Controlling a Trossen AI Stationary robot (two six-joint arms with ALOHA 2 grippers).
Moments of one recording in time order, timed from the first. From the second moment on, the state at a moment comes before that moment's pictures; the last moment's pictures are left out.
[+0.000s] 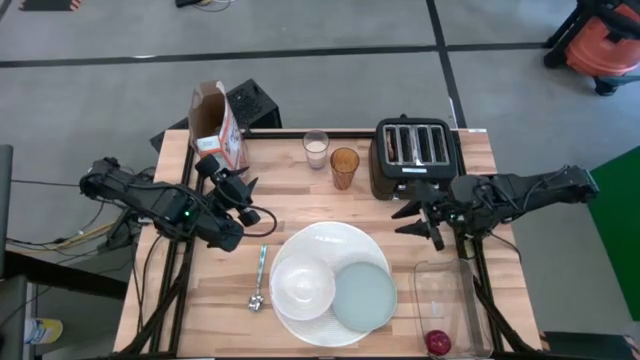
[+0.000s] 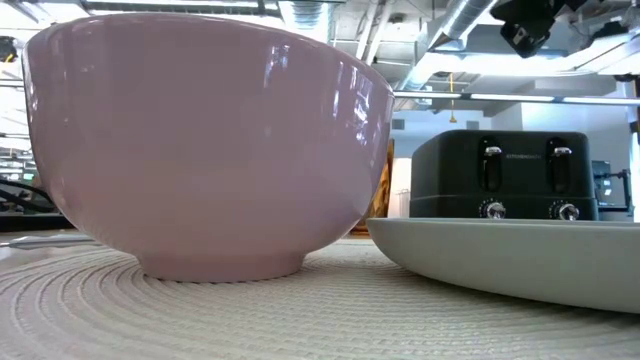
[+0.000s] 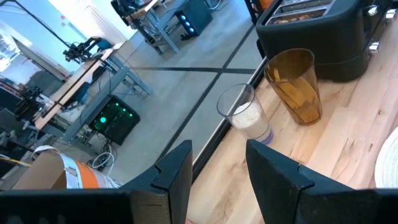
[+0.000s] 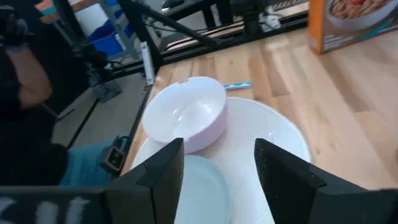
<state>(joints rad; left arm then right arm) -0.40 1.28 1.40 -1.32 -1.18 -0.58 0.17 0.69 0.71 -0.37 -0.05 0.35</state>
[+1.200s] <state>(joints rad) -0.40 1.28 1.40 -1.32 -1.18 -0.58 0.17 0.73 0.72 -0.21 -0.10 0.43</state>
